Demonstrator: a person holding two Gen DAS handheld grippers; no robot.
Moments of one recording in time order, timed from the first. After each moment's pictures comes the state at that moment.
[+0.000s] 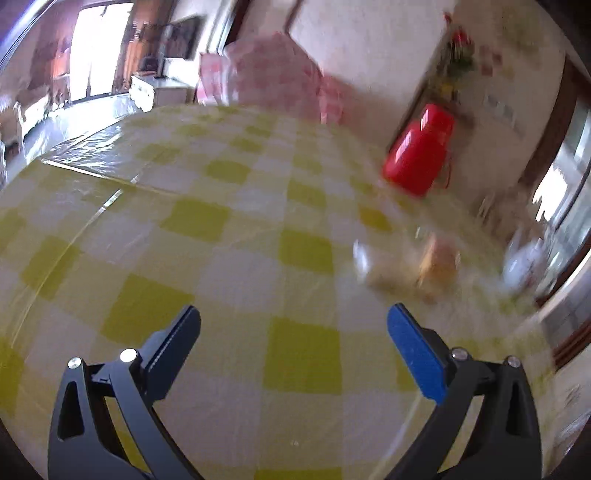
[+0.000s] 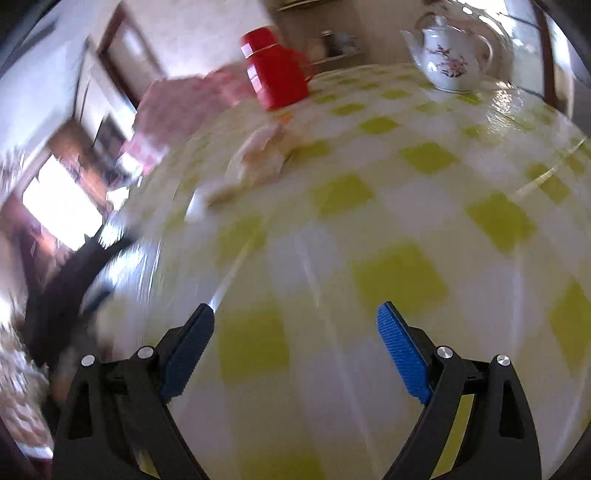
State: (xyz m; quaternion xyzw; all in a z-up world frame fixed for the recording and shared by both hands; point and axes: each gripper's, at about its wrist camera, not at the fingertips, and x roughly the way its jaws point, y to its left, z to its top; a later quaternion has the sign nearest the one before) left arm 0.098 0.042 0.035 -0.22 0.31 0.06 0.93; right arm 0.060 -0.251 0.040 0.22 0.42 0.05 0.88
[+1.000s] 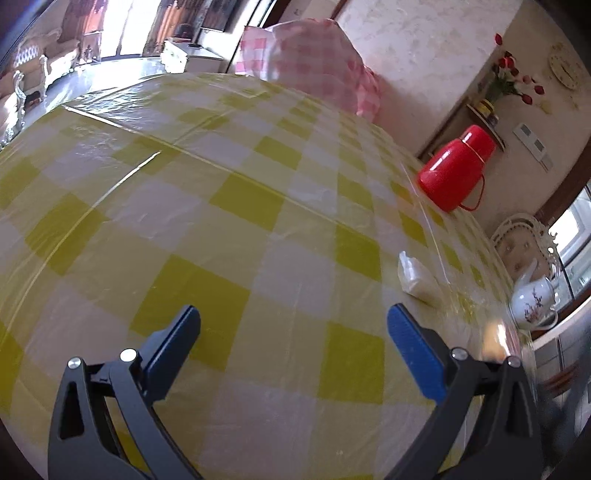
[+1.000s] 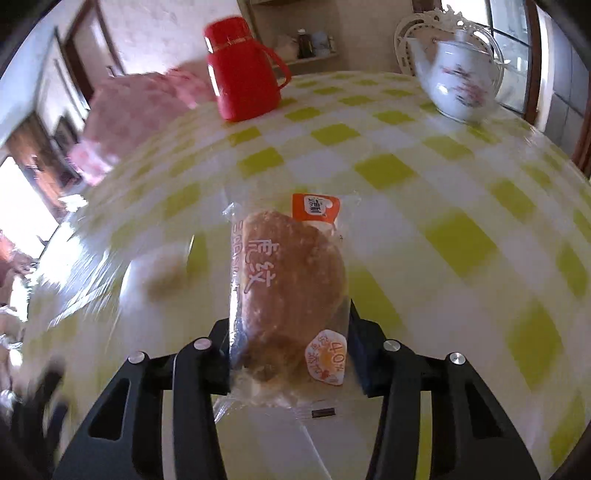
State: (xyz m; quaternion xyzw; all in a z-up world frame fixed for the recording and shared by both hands) left arm 0.118 0.078 0.013 -0.27 0.36 0.08 0.89; right arm 0.145 -0.242 0.035 0.16 0.44 -0.02 0.88
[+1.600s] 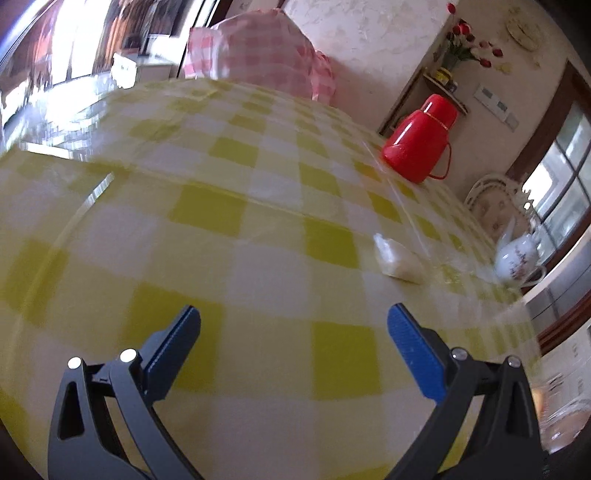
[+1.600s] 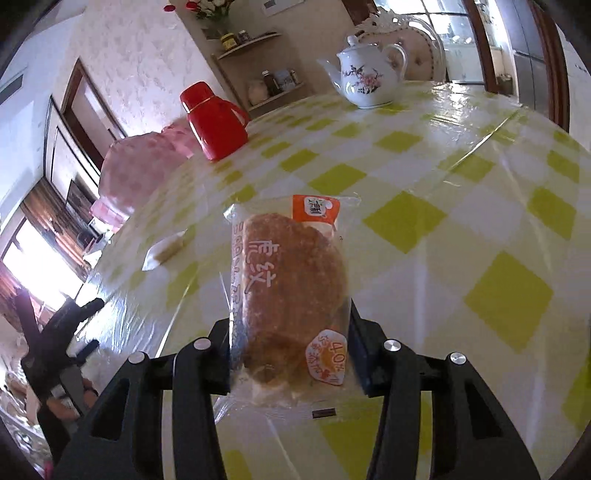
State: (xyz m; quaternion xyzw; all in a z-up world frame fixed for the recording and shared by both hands) left arm 0.132 0.084 0.013 -0.20 0.37 0.01 0.91; right arm 0.003 -0.306 0.032 0.25 0.37 -0.03 0.90
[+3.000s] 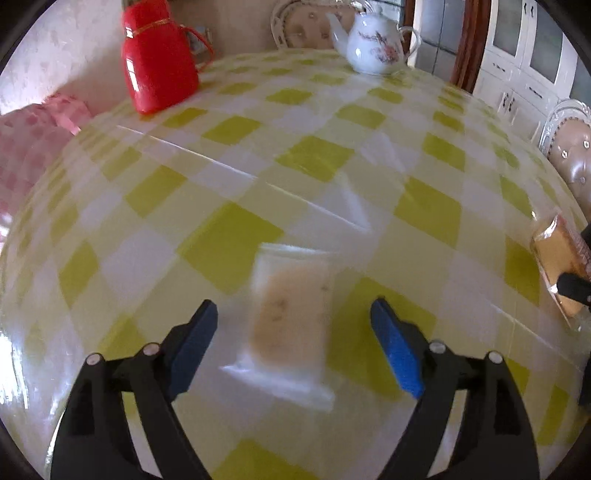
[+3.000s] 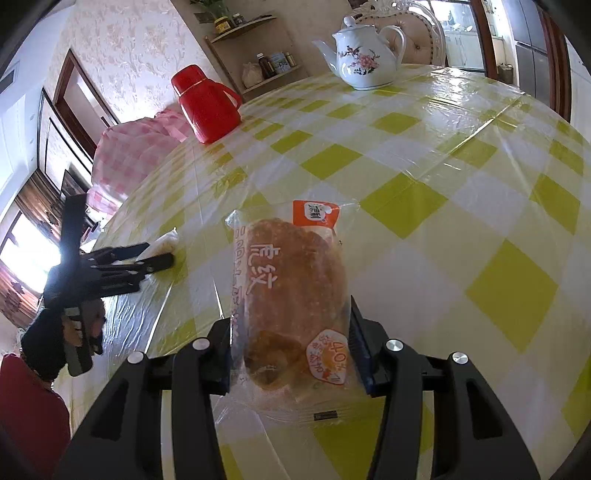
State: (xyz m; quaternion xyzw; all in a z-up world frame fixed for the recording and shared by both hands) left arm 0.222 -0.082 0.004 0.19 0.43 -0.32 0.82; right arm 0.013 -0.308 0.023 0.25 0.40 -0.04 0.88
